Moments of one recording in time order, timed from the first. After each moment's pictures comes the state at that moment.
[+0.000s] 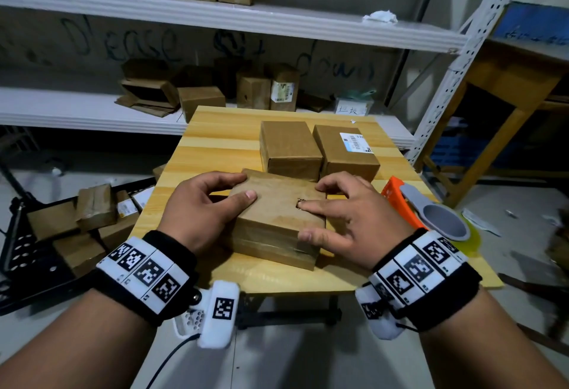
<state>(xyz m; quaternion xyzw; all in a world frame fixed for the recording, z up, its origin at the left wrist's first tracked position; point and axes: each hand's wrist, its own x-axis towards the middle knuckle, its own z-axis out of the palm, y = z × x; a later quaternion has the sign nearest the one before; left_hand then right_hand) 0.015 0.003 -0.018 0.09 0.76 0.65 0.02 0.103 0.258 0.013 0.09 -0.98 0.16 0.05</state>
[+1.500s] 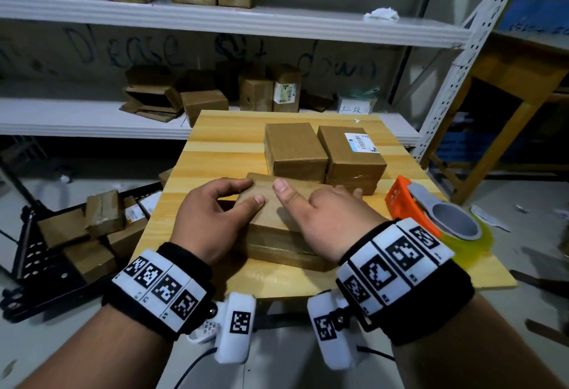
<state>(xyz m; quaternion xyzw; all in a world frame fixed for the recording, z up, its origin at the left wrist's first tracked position) 0.014 0.006 -0.025 0.11 0.79 0.60 -0.03 0.087 0.176 0.055 -0.15 -0.96 0.21 -0.11</state>
